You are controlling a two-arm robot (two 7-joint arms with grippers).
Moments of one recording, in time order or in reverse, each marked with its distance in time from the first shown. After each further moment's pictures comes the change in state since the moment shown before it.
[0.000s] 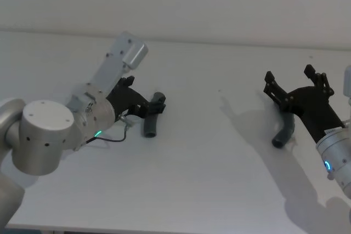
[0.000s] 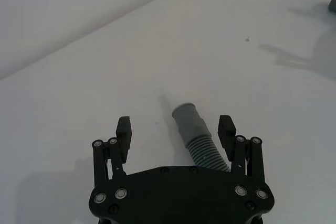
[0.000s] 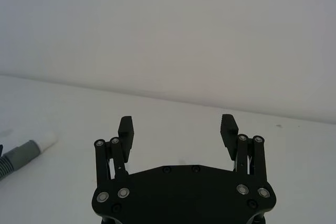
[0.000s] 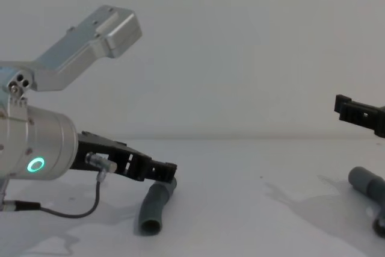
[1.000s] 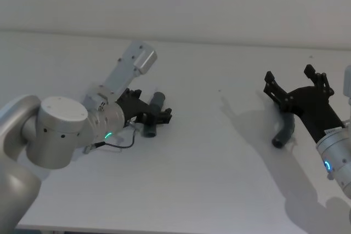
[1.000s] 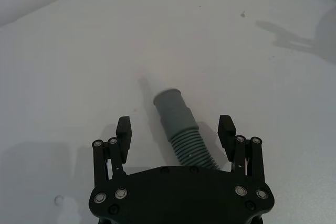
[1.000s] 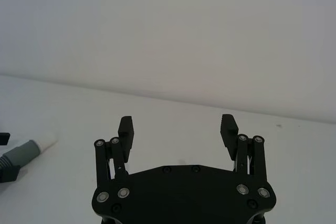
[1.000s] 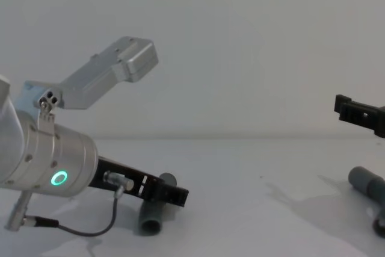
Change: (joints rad) left arm -0.046 -0.060 0.014 0.086 -0.003 0.094 -0.040; right arm 0.000 0.000 0.000 0.000 0.000 0.000 0.000
